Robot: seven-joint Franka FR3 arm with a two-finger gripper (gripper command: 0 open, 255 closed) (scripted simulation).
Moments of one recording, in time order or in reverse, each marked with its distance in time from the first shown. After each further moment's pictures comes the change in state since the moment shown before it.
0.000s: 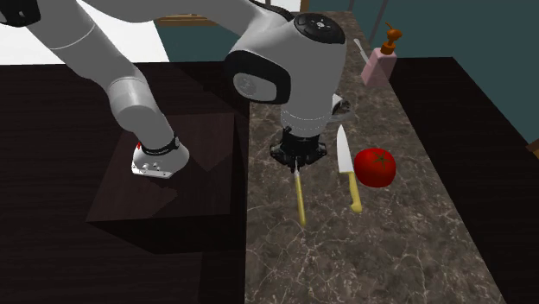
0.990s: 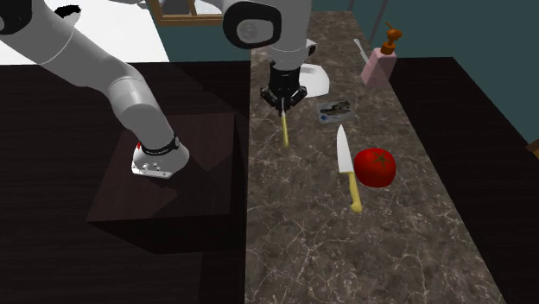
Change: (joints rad) arm 0.069 -0.212 0.330 -0.216 -0.076 -0.019 0.459
